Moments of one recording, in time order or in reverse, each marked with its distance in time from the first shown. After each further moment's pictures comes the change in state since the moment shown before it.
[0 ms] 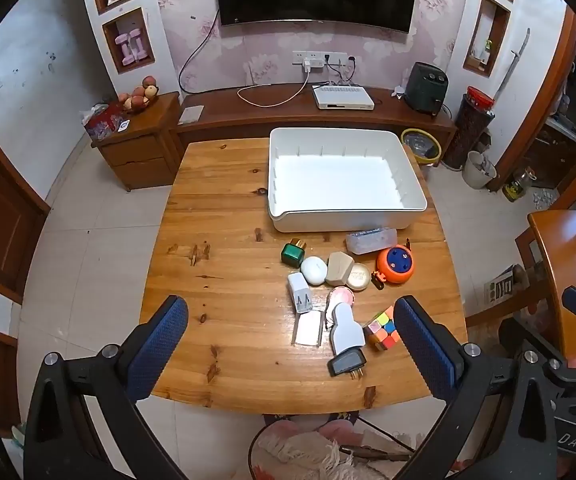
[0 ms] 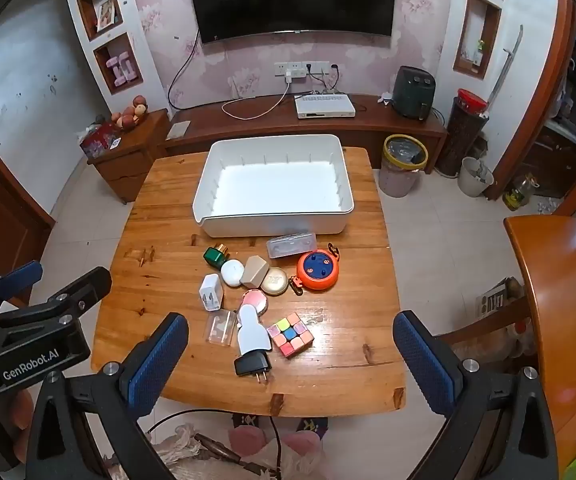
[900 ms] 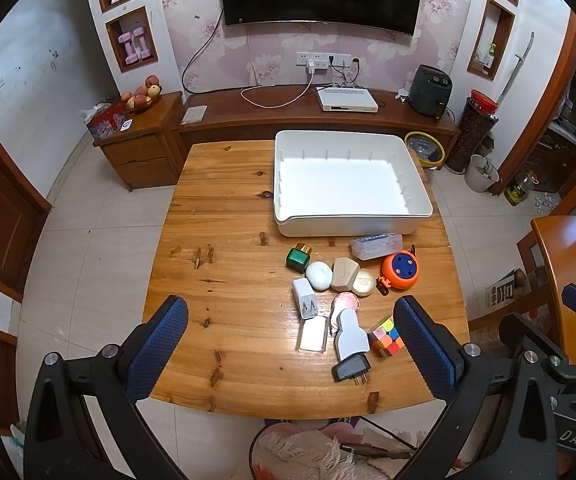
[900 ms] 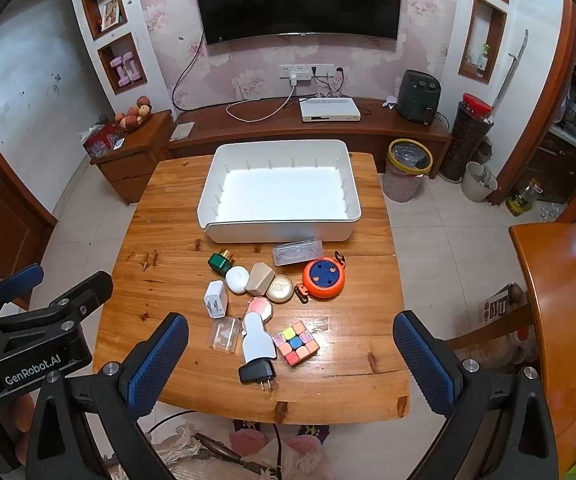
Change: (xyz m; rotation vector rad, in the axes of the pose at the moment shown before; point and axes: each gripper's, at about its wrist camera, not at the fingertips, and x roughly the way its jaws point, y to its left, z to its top) left arm 0.001 0.005 0.002 -0.001 -0.002 0.002; right arm 0.004 0.006 0.008 0.002 -0.008 0.013
